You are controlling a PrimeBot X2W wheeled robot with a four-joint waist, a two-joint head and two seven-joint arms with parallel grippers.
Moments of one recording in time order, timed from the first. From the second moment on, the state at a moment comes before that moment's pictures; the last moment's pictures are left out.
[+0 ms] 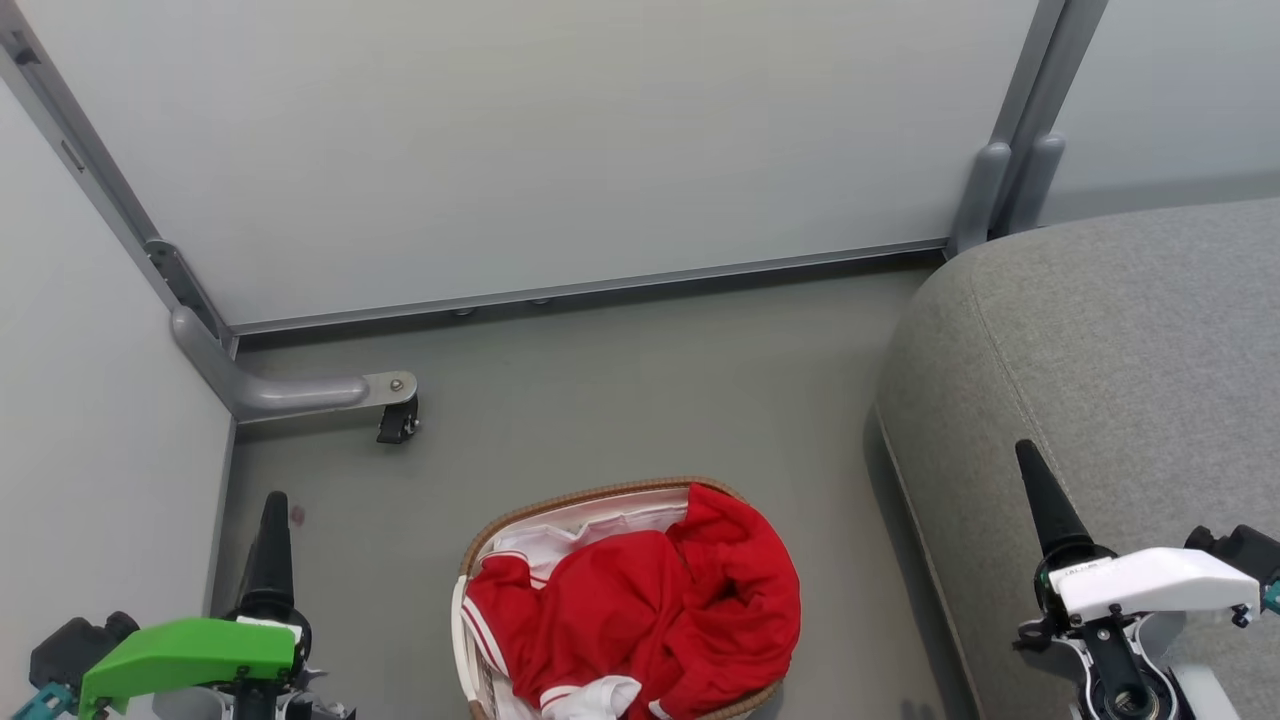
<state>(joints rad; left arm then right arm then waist) -0.07 0.07 0.08 0.30 -1.23 -0.13 0.01 -0.10 -0.06 -0.05 0.27 1.26 0.13 0.01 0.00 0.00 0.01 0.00</state>
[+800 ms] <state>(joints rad) -0.07 0.10 0.03 0.31 -0.79 -0.12 -0.08 -0.18 -0.08 0.05 0.26 0.86 0.13 -0.08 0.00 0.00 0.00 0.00</state>
